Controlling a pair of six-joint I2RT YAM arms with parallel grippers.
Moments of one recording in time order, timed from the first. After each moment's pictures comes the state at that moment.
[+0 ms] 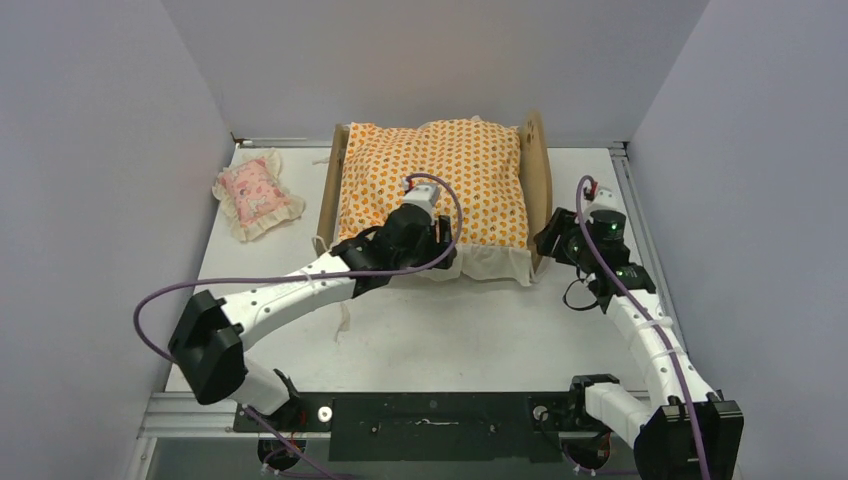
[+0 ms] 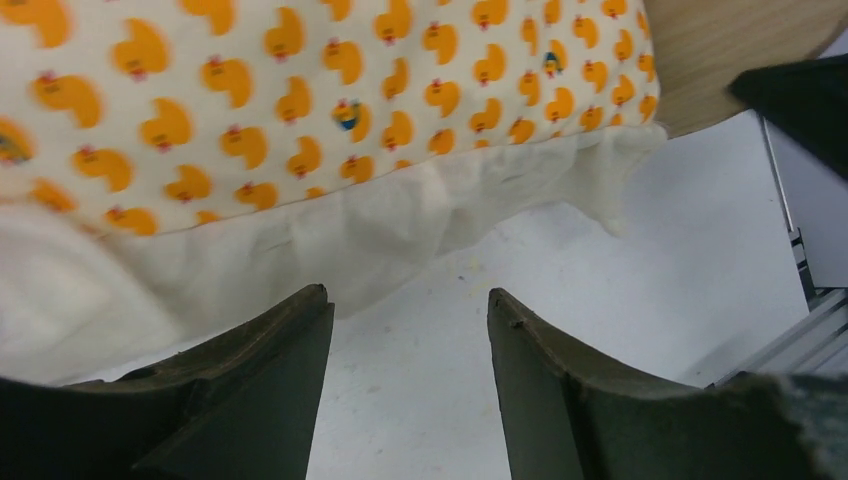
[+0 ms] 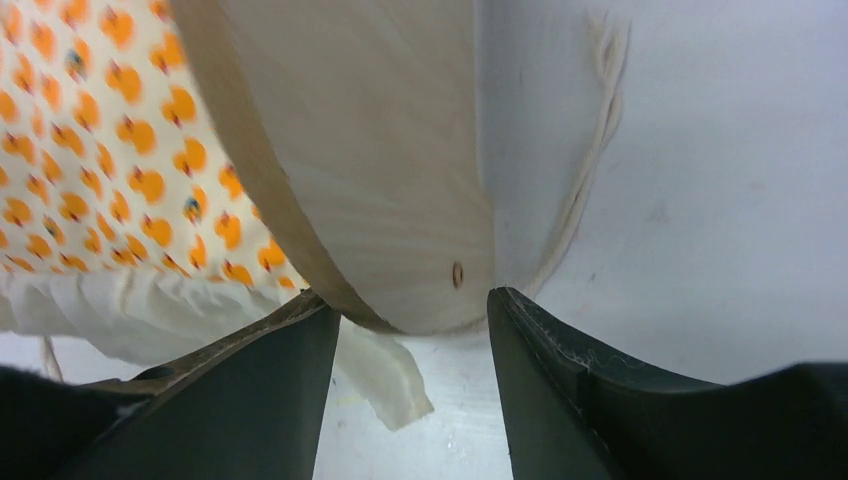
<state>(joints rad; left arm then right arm) -0.86 1.42 1.11 -0.28 -0.21 -0.62 0.07 1.01 0.80 -0.32 -0.11 0.34</state>
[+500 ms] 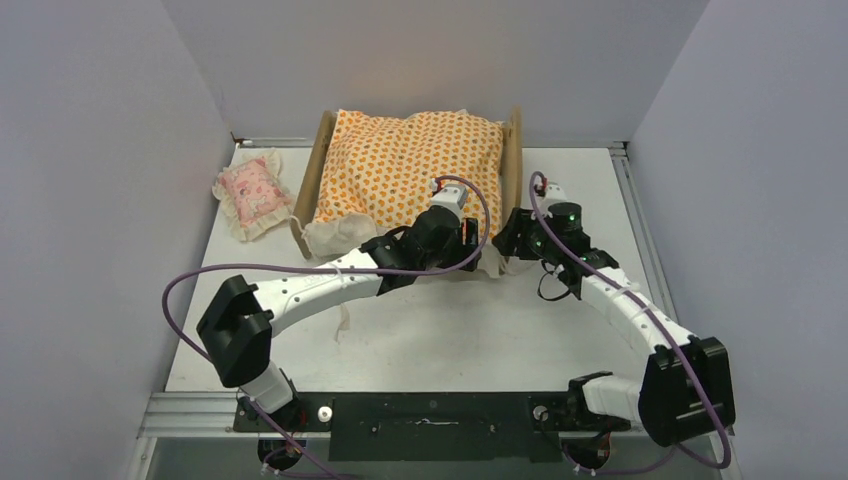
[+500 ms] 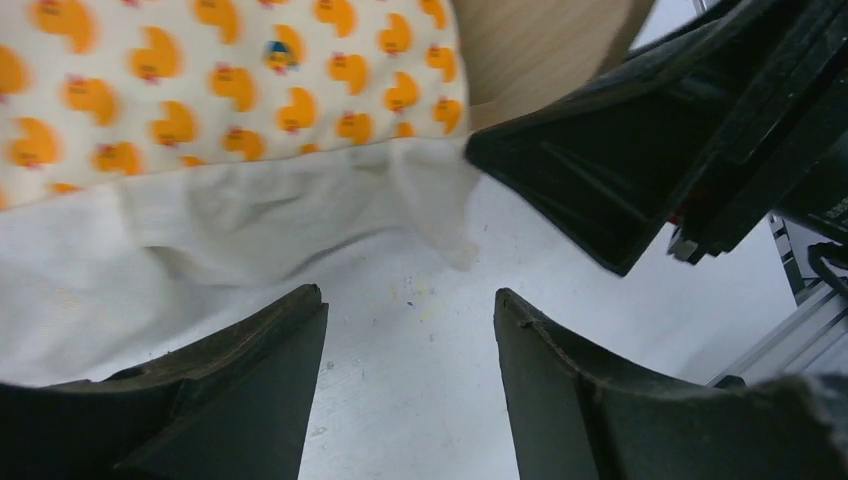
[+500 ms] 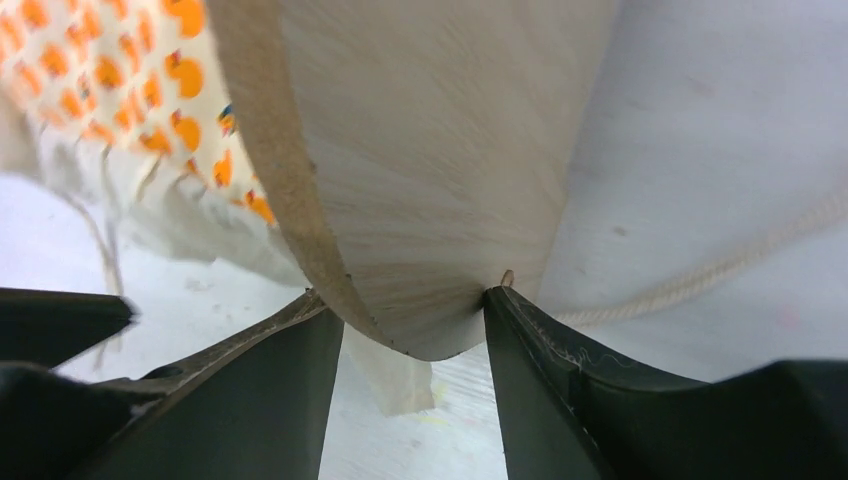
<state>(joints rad) -0.97 1.62 1.27 -0.23 -0.24 -0.61 0.23 1.19 0.74 -0.13 -0.21 0.37</state>
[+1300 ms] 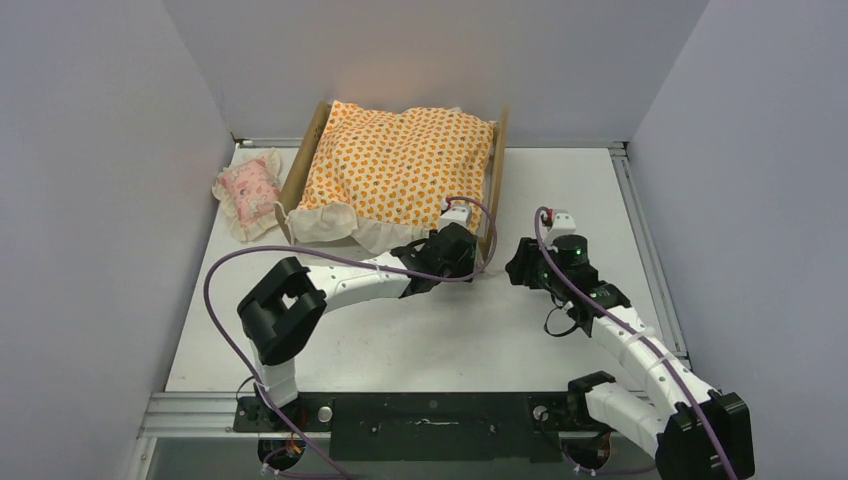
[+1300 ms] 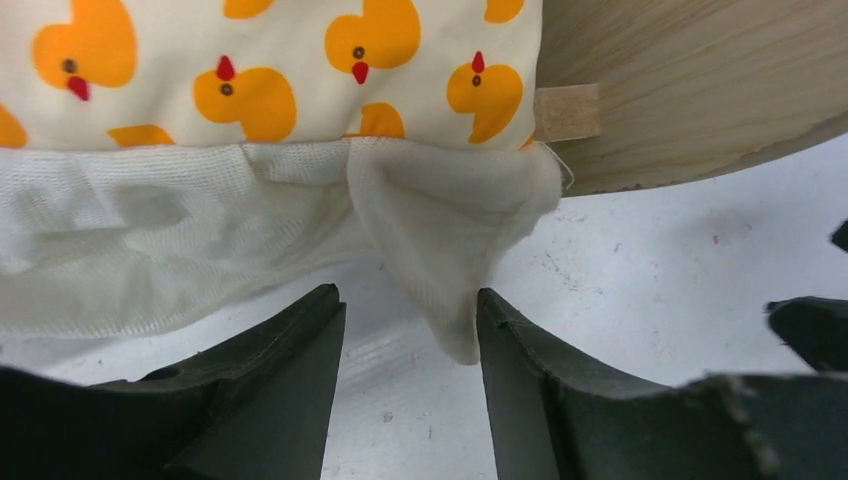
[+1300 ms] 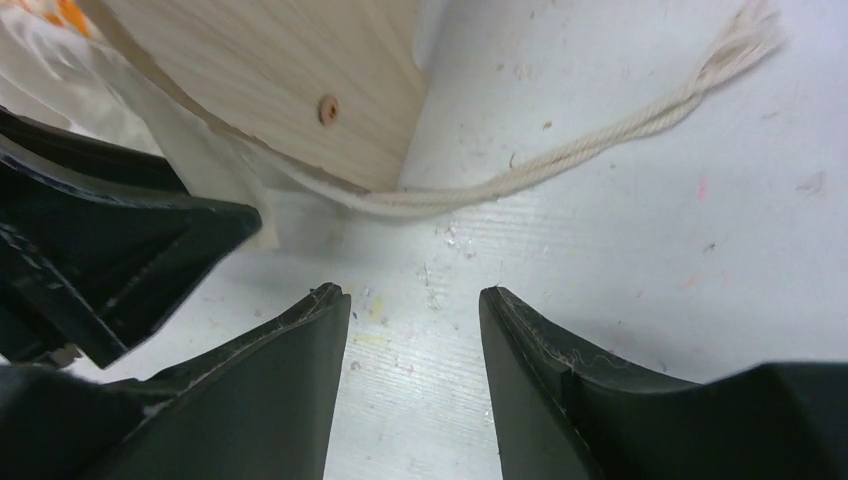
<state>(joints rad) -0.97 1.82 1.24 -0.15 -0.34 -0.62 0.31 0.94 0.60 -0.23 -0.06 0.31</state>
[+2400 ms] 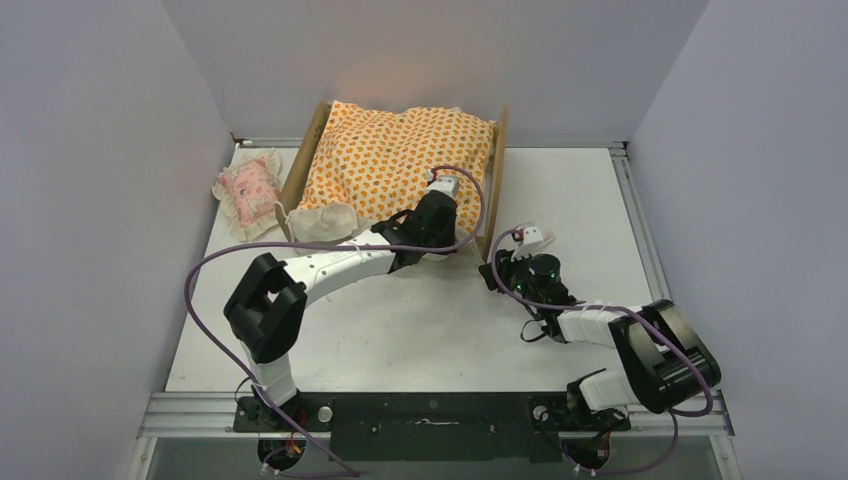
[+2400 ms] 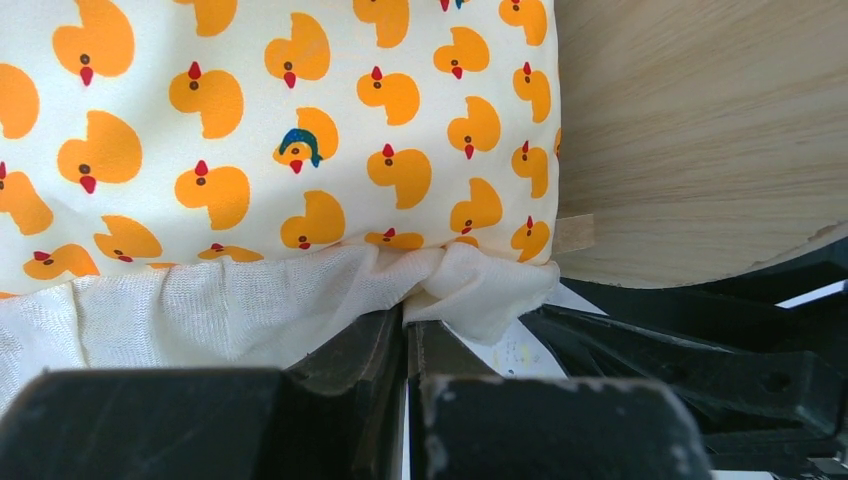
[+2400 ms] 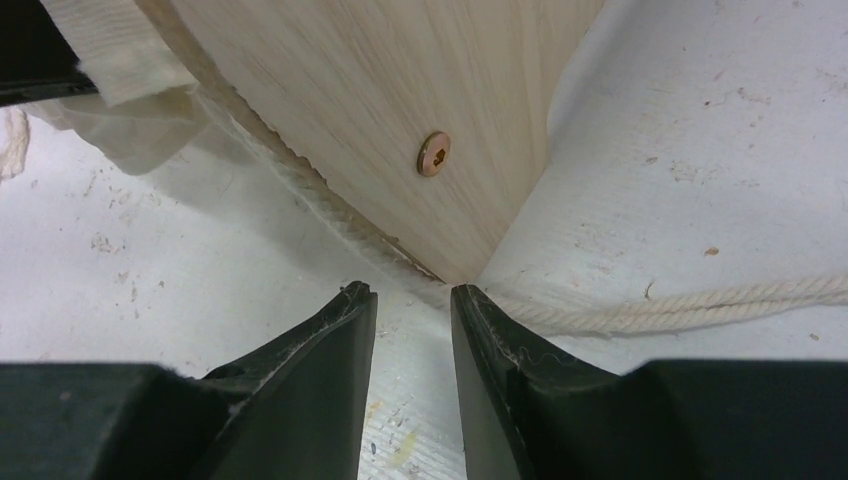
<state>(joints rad) -0.84 1.79 1.35 -0.23 -0.24 -0.55 0.40 1.37 0.31 0.70 -0.17 0.27</state>
